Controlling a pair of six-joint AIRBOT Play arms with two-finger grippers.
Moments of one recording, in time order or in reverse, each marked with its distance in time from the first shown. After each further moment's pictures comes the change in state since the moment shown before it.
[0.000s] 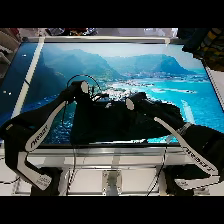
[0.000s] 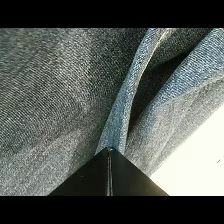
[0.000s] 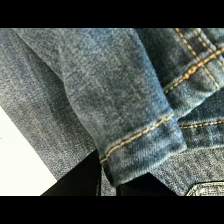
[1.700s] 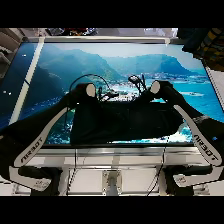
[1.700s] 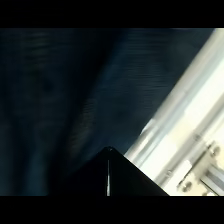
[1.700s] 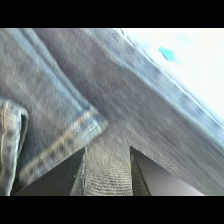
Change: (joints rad) left arm -0.099 0.135 -0.029 -0.074 0.085 -0.080; right arm -0.333 -0.008 0.002 0.210 -0.304 0.074
